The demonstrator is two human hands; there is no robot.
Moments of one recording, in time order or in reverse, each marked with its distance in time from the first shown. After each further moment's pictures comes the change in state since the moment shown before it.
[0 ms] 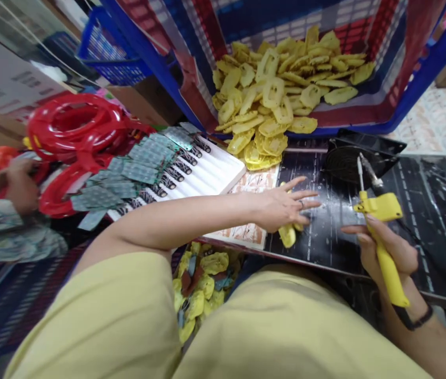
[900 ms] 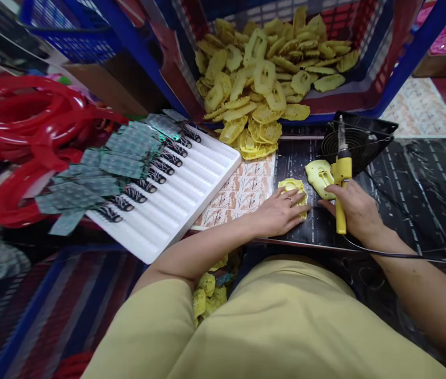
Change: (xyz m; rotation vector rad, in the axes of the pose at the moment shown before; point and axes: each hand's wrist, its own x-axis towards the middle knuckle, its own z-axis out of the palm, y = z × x) left_hand -0.006 0.032 0.077 -0.263 0.275 -0.305; right_hand 0.031 0.016 0.025 -0.342 -0.306 -0.226
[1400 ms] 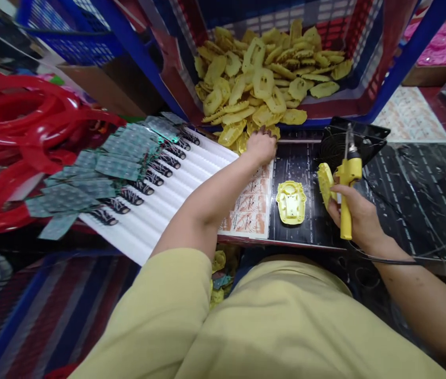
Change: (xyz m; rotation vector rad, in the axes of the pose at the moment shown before) left_hand 0.099 -0.103 -0.062 0.305 0.101 -0.517; right_hand -0.005 -0.016 -0.009 0.107 0.032 0.123
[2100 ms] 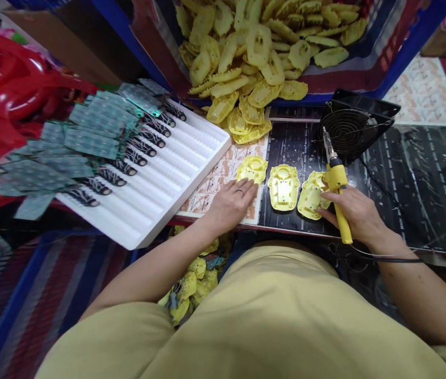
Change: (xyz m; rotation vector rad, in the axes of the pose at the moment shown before) left_hand -0.200 -0.001 0.045 -0.108 0.140 0.266; right_hand -0.007 0.013 -0.025 0.046 -0.090 -0.352
